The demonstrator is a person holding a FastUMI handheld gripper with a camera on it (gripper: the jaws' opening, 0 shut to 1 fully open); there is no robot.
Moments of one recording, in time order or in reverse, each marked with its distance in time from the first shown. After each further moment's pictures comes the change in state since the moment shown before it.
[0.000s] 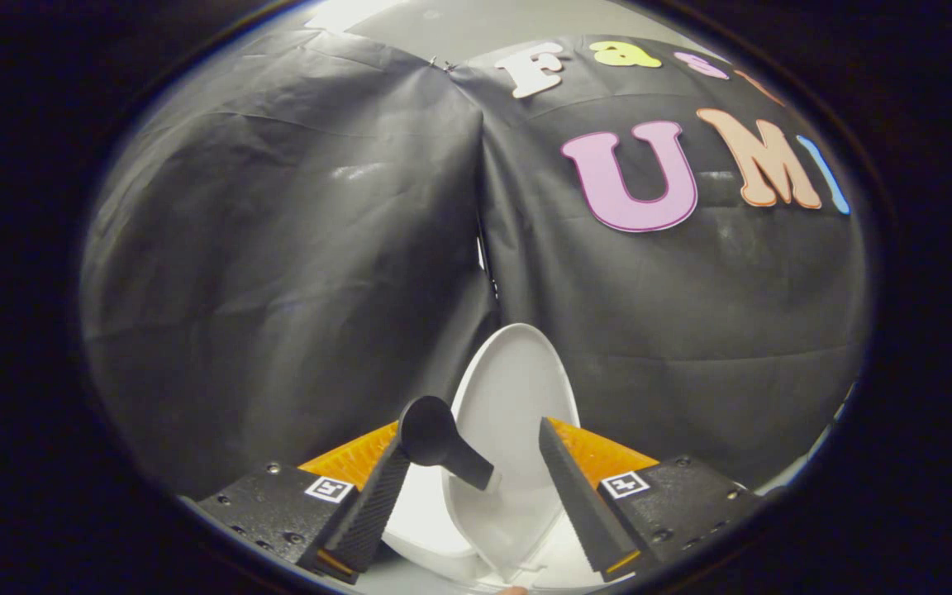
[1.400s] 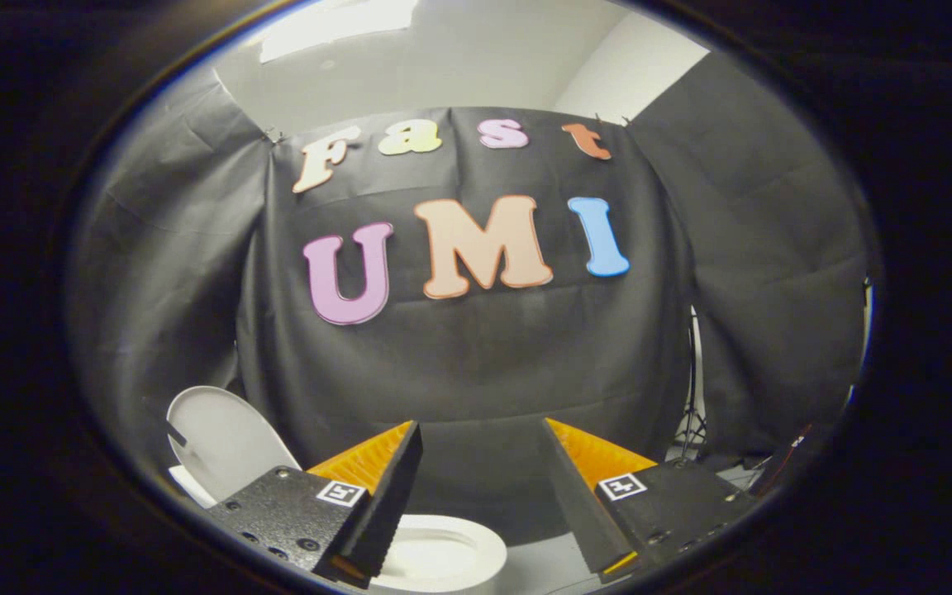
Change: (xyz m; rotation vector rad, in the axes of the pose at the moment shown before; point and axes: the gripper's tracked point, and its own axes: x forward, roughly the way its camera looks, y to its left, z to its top) arm -0.310 -0.358 -0.002 0.144 -0.287 -0.662
